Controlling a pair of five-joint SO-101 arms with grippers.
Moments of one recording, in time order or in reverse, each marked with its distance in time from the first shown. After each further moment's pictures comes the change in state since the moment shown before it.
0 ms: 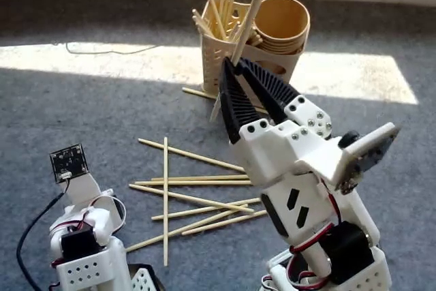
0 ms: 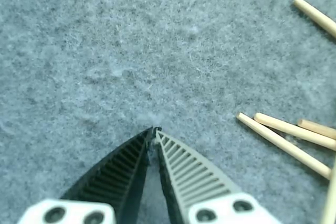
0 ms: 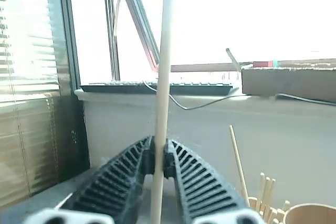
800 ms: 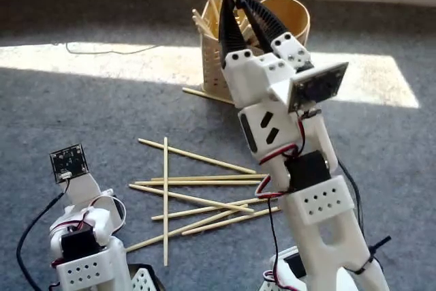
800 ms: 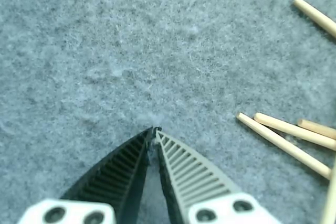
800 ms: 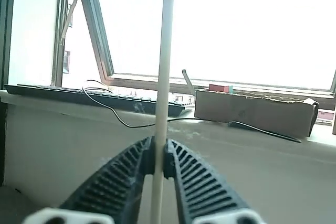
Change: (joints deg) left arm 0.0 0.0 0.0 0.0 0.0; right arm 8.7 28.5 -1.1 -31.4 8.4
